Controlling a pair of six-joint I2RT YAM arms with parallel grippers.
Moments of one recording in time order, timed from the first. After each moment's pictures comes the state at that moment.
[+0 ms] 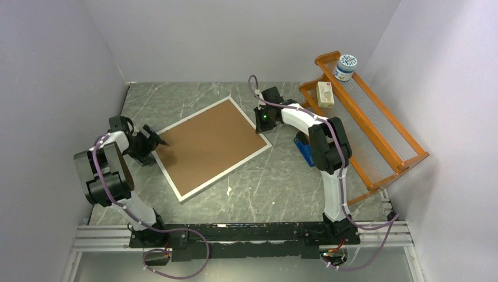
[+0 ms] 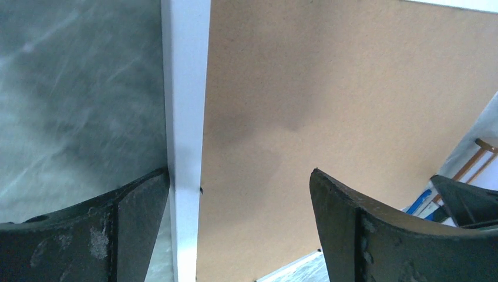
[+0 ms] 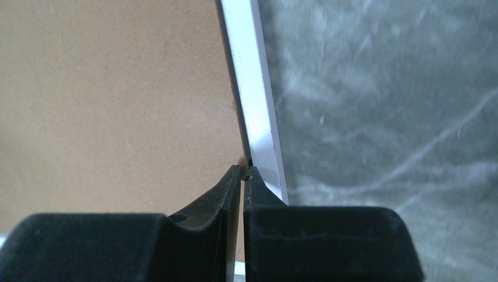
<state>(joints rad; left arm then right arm) 0.39 1.66 0.95 -0.47 0.39 -0.51 0.45 2.17 1.65 -0.48 -0.24 0.19</state>
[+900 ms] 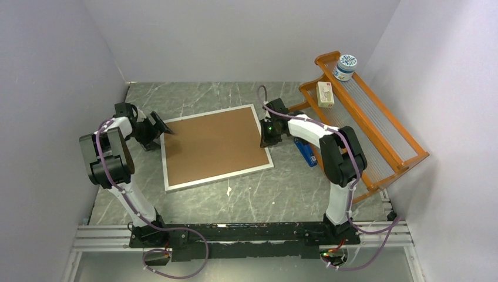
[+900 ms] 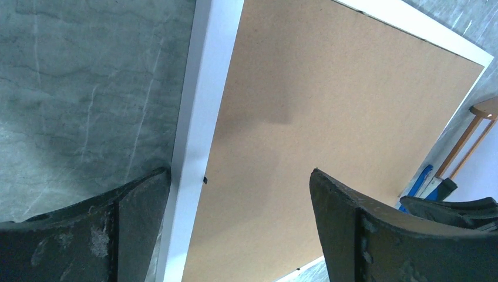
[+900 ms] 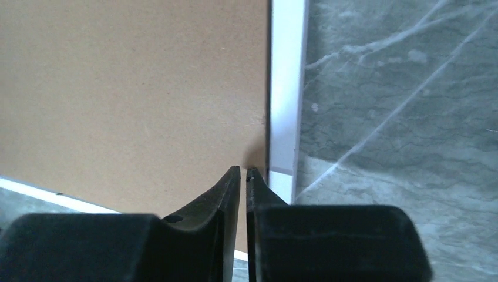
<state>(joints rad) 0.33 1.88 1.21 -0.48 0.50 -0.39 0.48 1.92 1.32 -0.47 -0.19 0.37</state>
